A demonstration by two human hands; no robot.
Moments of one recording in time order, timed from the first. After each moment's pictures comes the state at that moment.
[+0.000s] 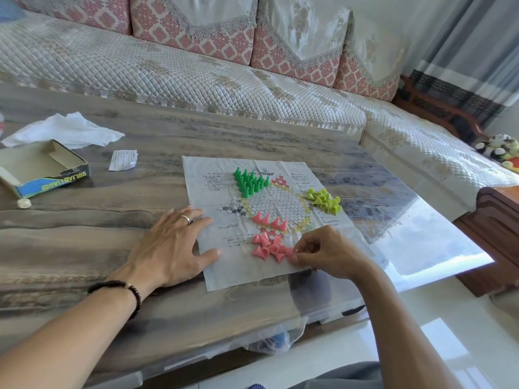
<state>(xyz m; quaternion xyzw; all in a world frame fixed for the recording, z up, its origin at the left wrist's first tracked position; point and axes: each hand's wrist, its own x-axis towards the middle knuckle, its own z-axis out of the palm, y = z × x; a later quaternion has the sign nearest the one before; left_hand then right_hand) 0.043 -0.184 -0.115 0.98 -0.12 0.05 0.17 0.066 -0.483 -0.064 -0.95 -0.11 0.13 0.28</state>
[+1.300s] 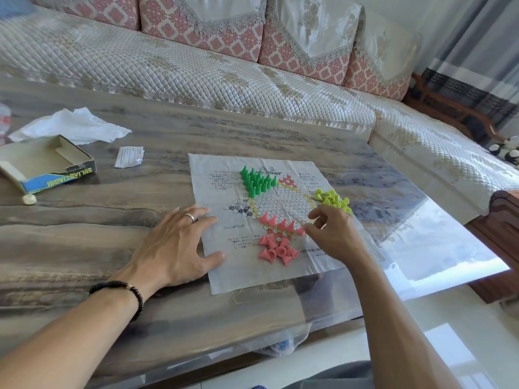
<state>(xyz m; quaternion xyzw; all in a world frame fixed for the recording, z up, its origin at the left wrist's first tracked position) 0.045 -0.183 -0.115 0.97 -0.12 0.05 0.18 0.099 -0.471 -0.072 -0.97 -0.03 -0.07 0.23</state>
